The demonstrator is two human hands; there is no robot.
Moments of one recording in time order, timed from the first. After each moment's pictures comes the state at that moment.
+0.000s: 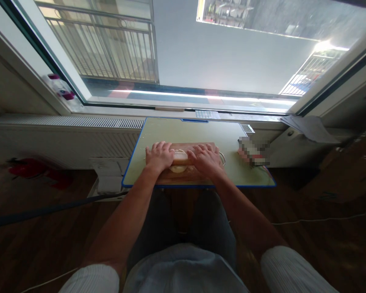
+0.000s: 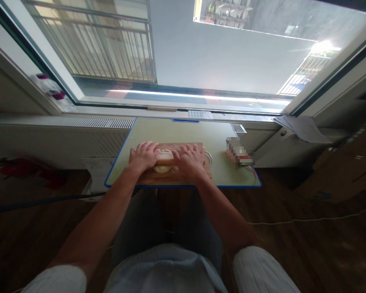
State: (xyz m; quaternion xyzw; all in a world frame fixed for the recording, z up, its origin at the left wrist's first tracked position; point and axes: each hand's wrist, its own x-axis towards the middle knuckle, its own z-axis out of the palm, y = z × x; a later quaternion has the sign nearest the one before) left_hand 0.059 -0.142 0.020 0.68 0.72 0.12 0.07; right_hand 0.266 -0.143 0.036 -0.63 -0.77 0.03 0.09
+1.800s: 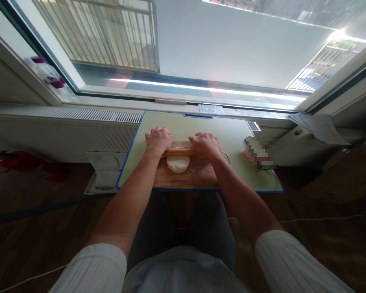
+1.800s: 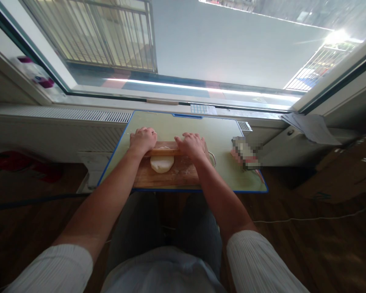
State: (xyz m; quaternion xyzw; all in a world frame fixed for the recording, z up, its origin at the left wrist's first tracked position) left_hand 0.056 -0.070 0.034 0.63 0.77 0.13 0.07; right_hand 0.256 -0.059 0.031 -0.66 -0.74 0.09 0.09
